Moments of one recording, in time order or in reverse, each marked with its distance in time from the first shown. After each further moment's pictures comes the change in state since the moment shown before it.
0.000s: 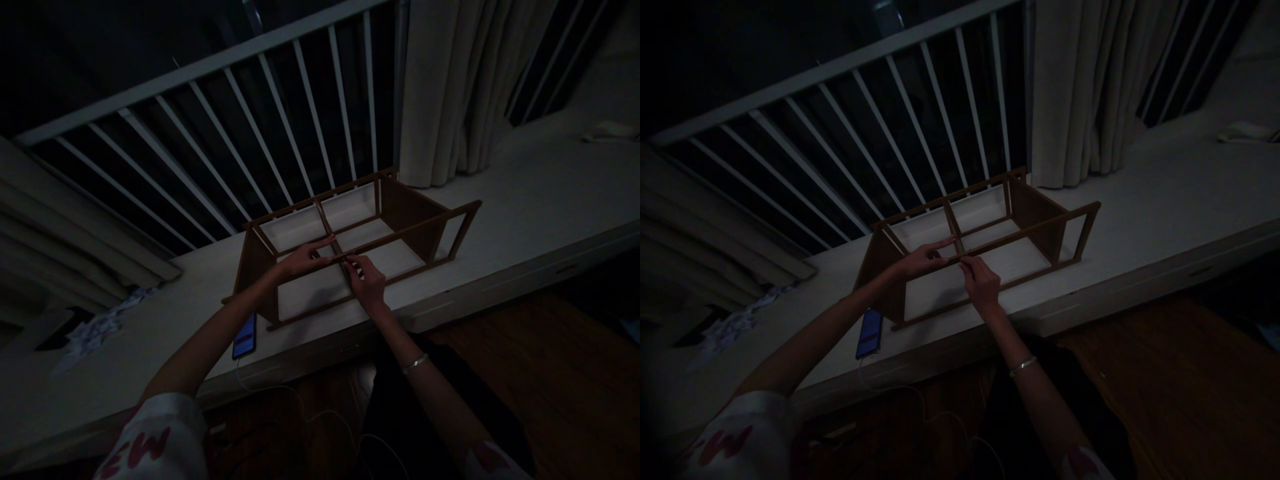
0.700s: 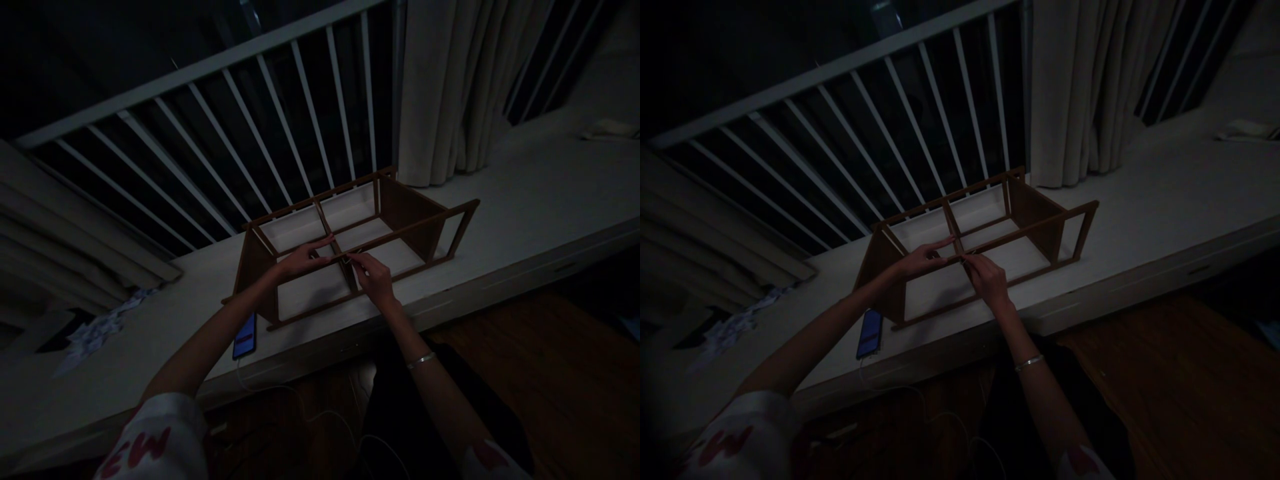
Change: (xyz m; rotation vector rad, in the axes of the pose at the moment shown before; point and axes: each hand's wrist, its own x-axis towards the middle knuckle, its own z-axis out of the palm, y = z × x) left_hand -0.001 0.000 0.001 -0.033 -0.004 -0.020; right_hand 0.012 0.021 -0.017 -0.034 -0.128 -0.223
